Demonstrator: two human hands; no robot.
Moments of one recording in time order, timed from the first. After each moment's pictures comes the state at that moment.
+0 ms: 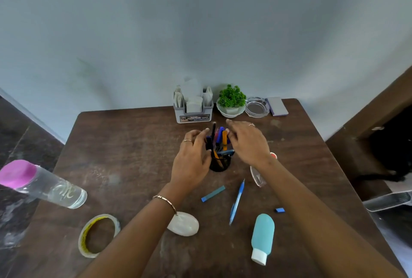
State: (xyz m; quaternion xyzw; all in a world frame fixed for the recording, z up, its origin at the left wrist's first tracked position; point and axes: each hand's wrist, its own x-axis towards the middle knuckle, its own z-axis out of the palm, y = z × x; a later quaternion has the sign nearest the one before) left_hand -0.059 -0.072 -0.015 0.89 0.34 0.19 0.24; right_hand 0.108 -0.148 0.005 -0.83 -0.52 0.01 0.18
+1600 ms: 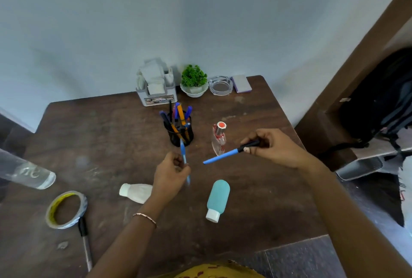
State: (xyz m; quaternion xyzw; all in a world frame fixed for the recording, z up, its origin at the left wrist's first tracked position) left_hand -0.062 -0.194 -0.049 0.77 0.47 0.15 0.41; right_hand 0.163 -0.362 0.035 -0.76 -0.43 0.33 0.37
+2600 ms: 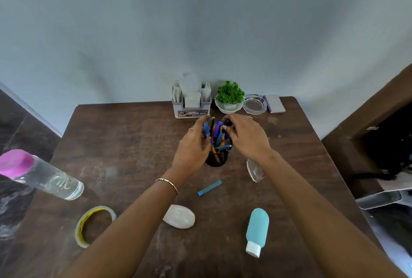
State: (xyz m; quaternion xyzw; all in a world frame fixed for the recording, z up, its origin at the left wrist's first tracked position) left_hand -0.040 -0.068 -0.012 0.85 0.32 0.23 0.34; right_hand 0.104 -0.157 0.026 -0.82 -0.54 0.03 0.19
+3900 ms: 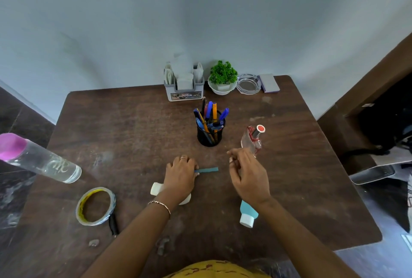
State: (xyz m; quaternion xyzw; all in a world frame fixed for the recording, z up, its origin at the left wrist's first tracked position) left_hand -0.104 -0.122 -0.091 0.93 0.34 -0.04 0.14; right_hand 0.027 -0.272 -0.056 -0.81 -0.48 0.00 0.35
